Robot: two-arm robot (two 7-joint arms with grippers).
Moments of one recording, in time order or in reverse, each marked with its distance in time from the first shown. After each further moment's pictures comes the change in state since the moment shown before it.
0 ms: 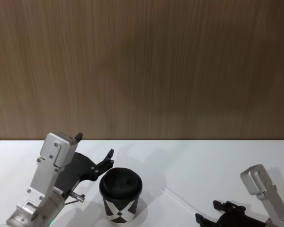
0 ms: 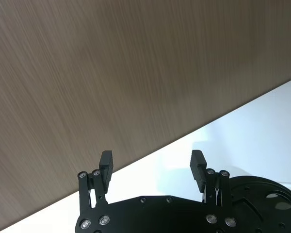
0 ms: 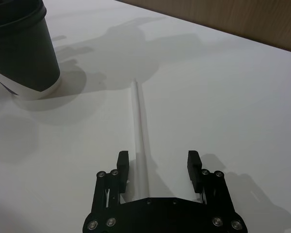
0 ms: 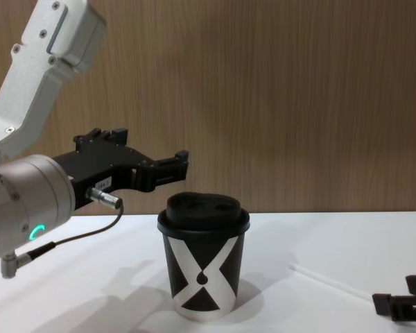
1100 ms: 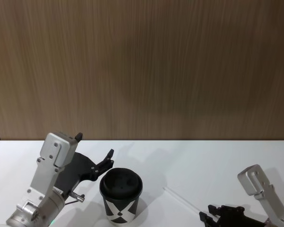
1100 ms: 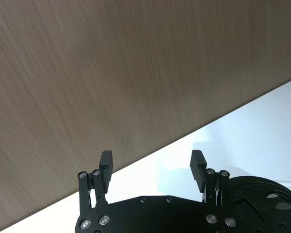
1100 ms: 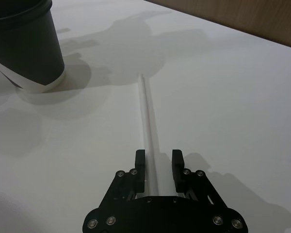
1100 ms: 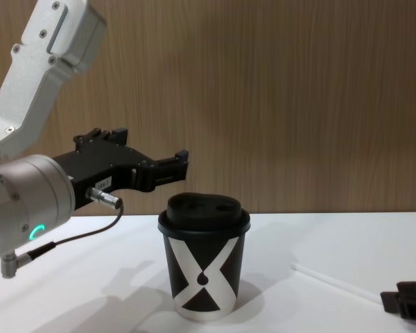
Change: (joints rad) left arm 0.000 0.000 0.000 0.000 0.000 0.000 0.000; right arm 0.015 0.025 -0.028 -0.005 0.005 0.023 0.007
